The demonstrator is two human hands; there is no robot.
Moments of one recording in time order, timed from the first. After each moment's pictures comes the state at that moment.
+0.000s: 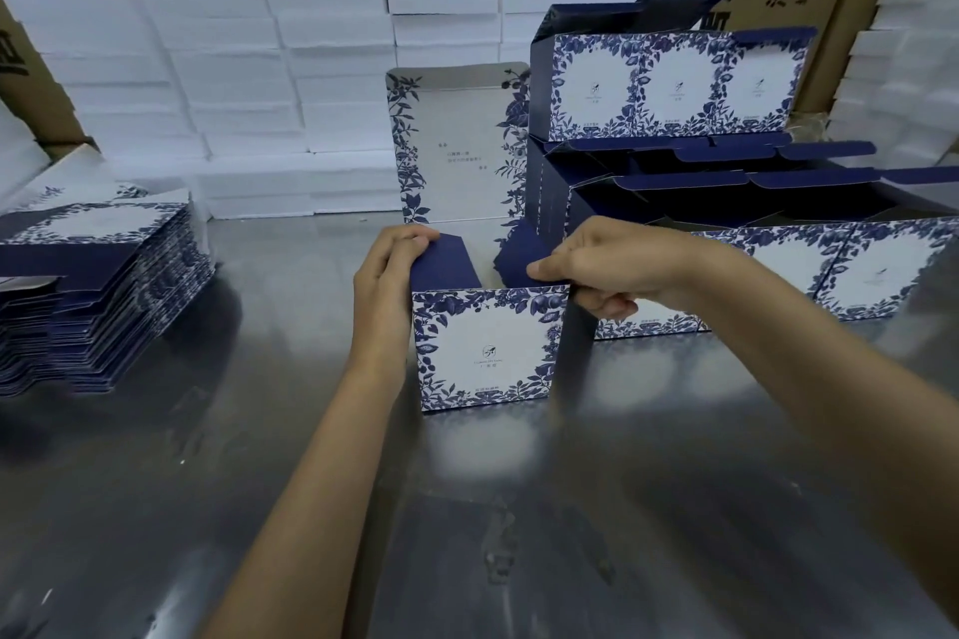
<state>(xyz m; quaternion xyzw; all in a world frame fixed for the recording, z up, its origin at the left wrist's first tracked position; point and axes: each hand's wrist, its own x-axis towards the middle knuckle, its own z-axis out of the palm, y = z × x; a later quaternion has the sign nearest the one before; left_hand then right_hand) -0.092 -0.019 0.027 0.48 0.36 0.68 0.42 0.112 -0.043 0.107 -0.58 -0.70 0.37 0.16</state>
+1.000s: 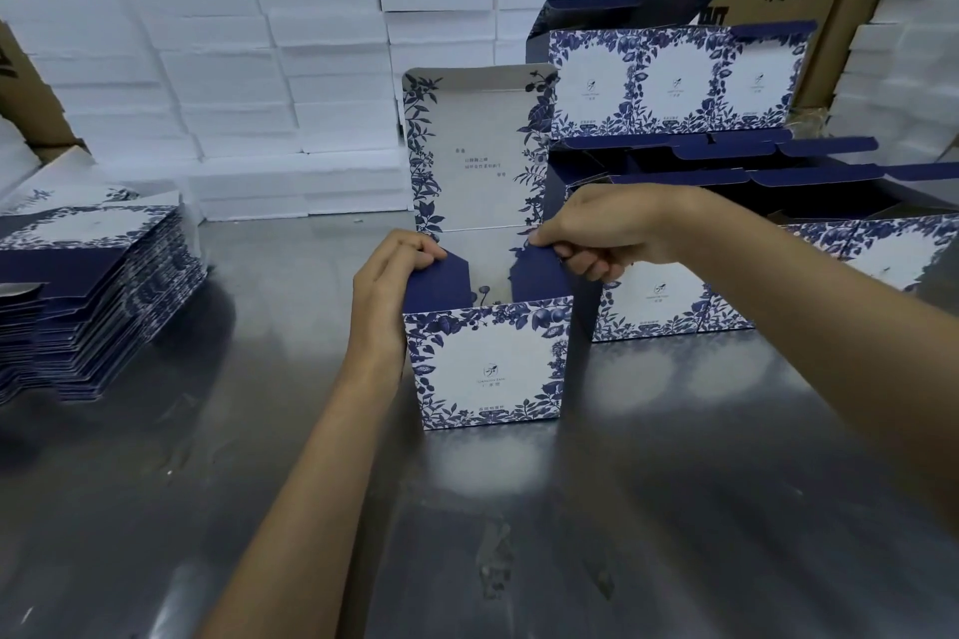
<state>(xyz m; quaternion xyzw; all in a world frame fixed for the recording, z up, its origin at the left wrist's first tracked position) -0.090 -0.023 0.033 0.52 0.36 0.65 0.43 0.114 -0.004 0.125 -0.63 -0.67 0.38 0.13</state>
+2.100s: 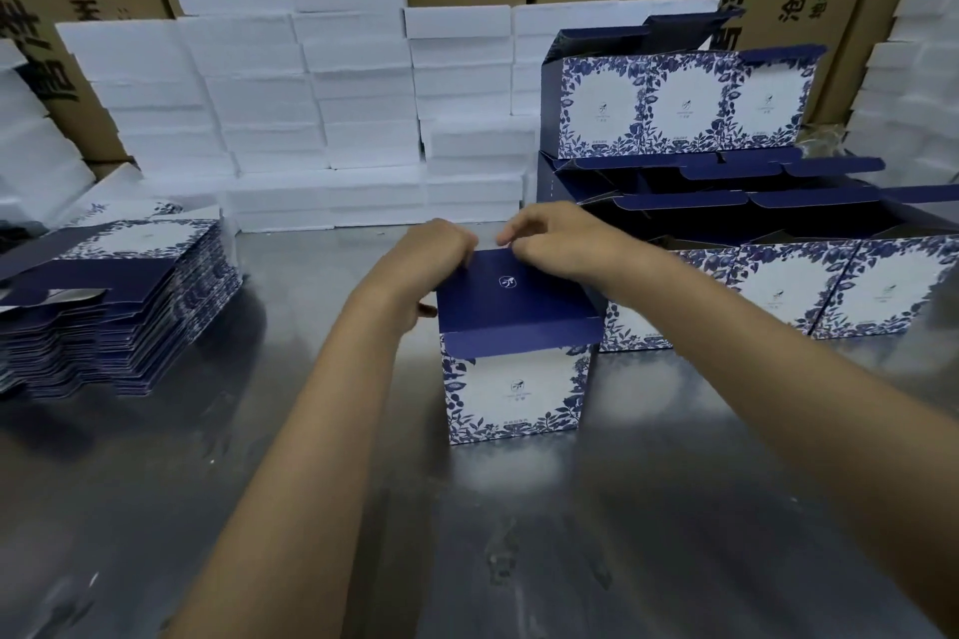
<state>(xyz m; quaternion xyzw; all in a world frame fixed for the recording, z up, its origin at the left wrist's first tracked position) -0.082 -0.025 0.105 0.58 0.59 0.37 0.43 0.077 -0.014 0.111 -0.58 -0.69 0.31 0.32</state>
